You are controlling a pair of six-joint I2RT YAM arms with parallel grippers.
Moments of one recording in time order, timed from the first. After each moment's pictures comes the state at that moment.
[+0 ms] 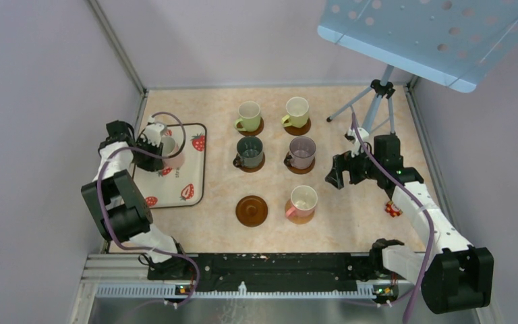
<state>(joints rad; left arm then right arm) 0.44 1.61 1.14 -0.67 0.46 0.77 0.13 1.04 0.72 -0.44 -0.50 -0.12</state>
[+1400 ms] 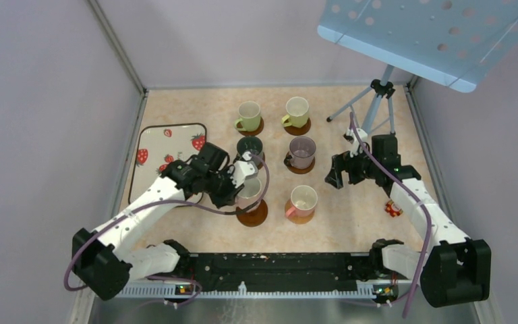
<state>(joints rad) -0.57 1.10 0.95 -0.89 0.34 0.43 0.13 1.08 0.72 -0.44 -0.49 -0.11</state>
